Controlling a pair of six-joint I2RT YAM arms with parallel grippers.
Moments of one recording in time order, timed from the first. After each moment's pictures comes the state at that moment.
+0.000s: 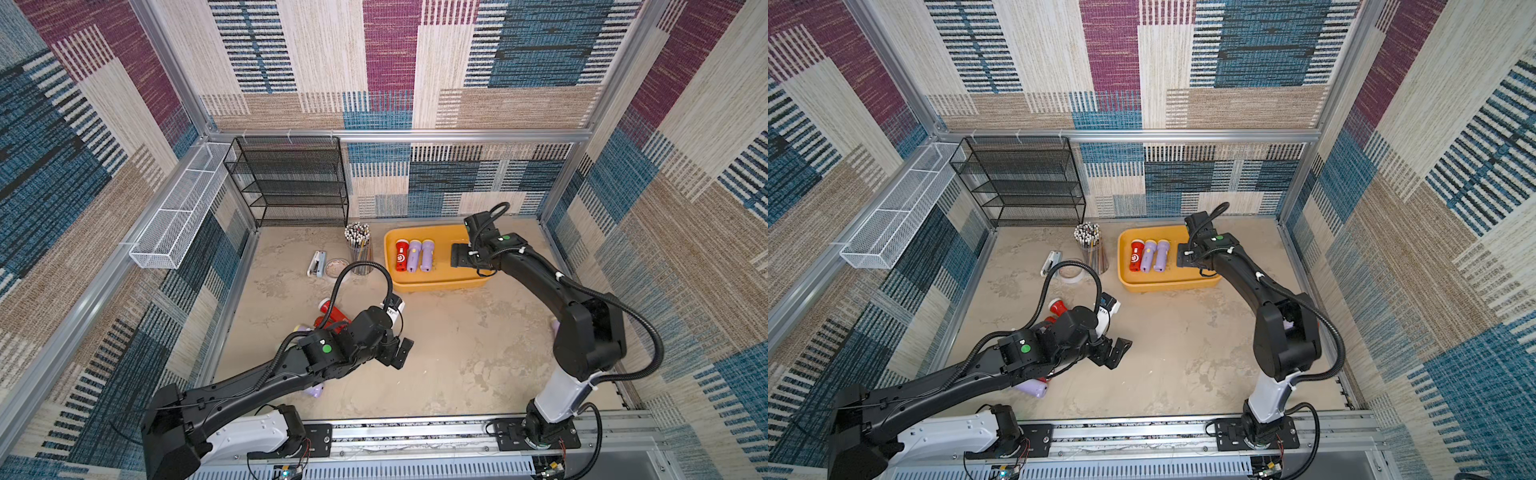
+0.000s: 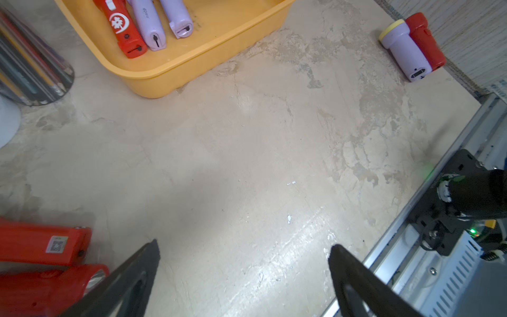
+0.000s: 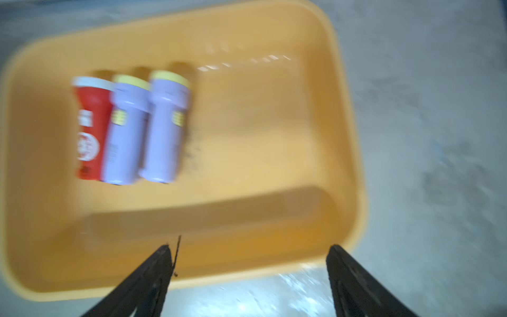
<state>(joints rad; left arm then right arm) -1.01 1.13 0.85 -0.47 -0.14 -0.35 0.28 1.68 1.38 -0.72 0.24 0.38</state>
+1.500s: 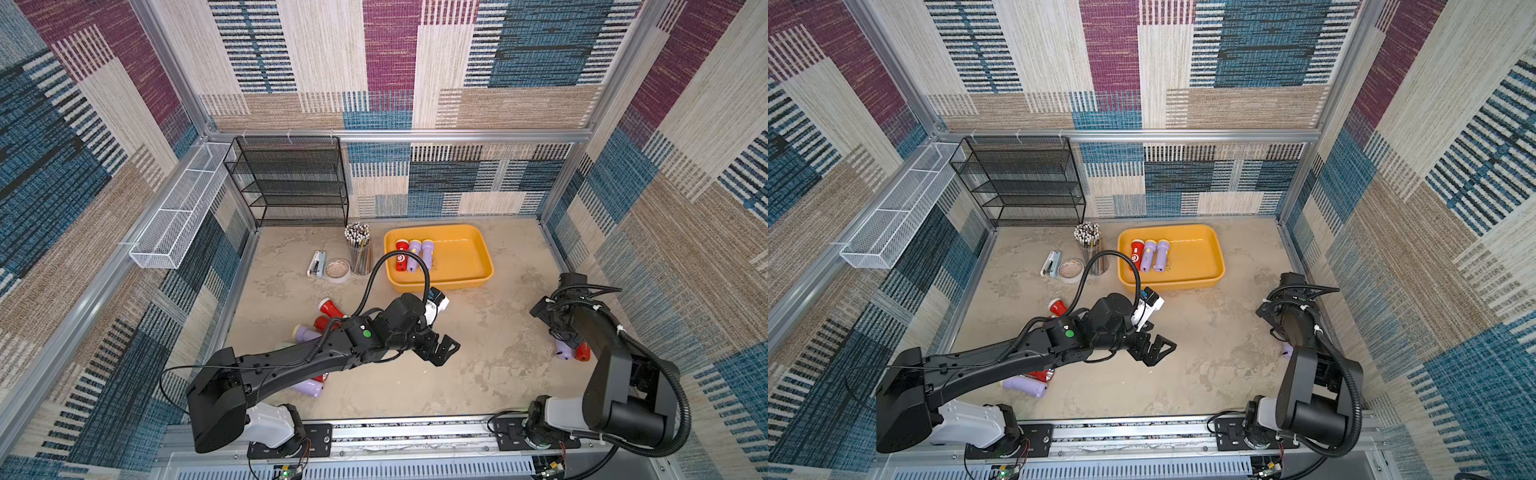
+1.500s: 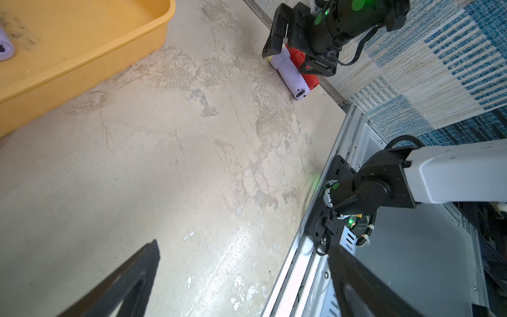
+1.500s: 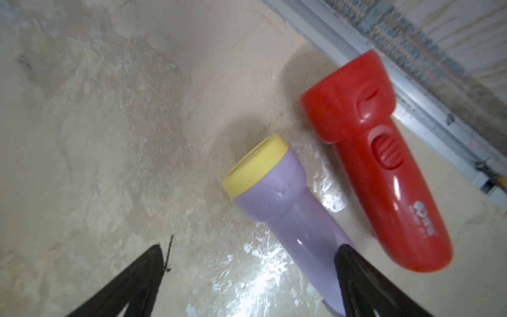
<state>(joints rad) -1.05 1.40 1.00 -0.23 0.16 -0.40 -0.34 1.36 0.76 -0.59 0.18 0.53</state>
